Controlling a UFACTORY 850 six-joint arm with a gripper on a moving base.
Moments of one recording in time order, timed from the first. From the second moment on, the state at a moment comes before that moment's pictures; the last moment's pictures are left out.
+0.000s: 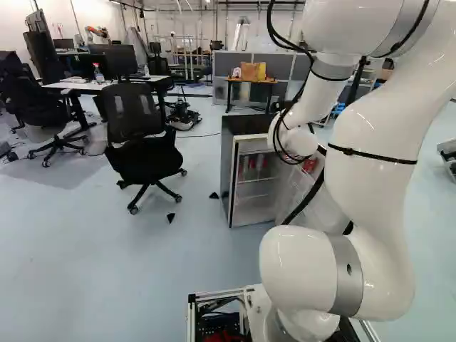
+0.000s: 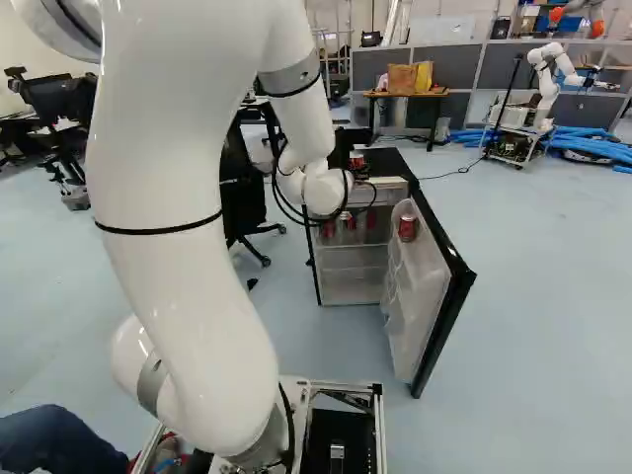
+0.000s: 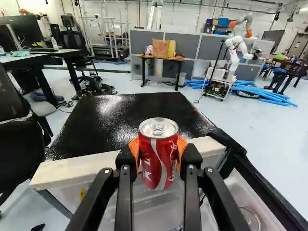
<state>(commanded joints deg) -19.4 -17.2 -41.4 -9.4 53.2 0.0</state>
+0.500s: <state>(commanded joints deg) -18.4 -19.2 -47.0 -9.4 49.6 0.0</state>
